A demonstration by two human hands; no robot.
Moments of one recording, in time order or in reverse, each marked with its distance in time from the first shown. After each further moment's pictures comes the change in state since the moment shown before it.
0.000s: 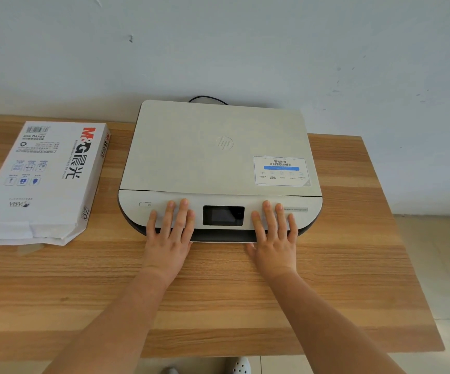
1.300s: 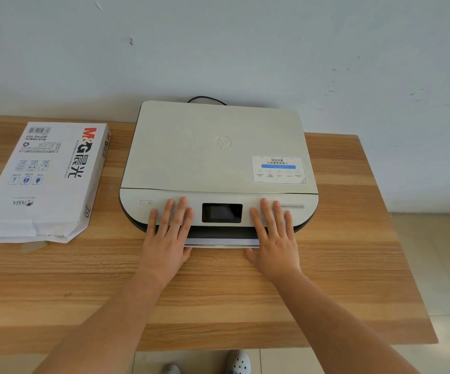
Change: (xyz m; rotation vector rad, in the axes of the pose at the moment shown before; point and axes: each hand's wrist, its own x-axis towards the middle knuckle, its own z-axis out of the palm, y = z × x) left_hand -0.007 -0.003 -0.015 -0.024 -0.052 0.025; right_hand -0.006 0.008 -0.021 0.024 -0.143 -0.054
